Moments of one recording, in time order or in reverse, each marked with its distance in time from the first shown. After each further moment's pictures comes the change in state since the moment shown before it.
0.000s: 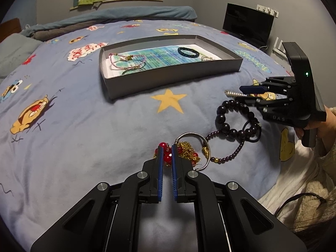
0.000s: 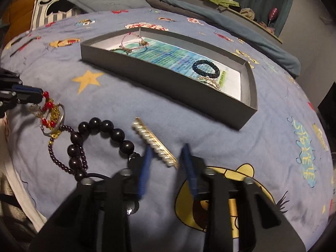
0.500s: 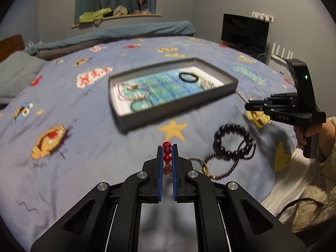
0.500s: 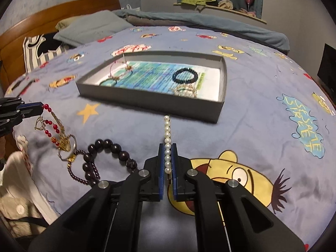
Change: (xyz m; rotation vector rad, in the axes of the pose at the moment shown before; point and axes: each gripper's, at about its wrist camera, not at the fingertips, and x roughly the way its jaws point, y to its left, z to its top) left arm -0.040 -0.001 0.029 0.054 -0.108 0.045; right arm -0.036 -0.035 -0.006 0.232 -0.084 0.084
